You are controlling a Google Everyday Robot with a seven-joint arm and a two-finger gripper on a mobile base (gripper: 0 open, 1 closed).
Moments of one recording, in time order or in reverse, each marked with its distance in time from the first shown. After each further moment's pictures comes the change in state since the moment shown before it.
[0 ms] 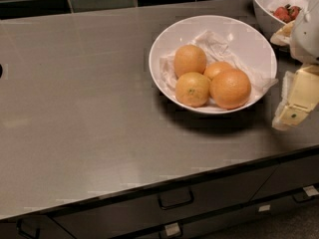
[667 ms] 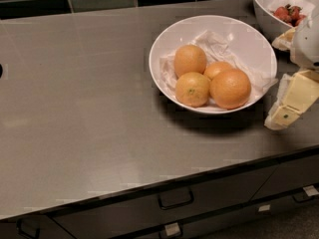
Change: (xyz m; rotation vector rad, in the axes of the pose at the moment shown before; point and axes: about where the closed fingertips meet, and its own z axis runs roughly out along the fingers) arm 0.003 -0.007 0.014 0.011 -0.080 0.077
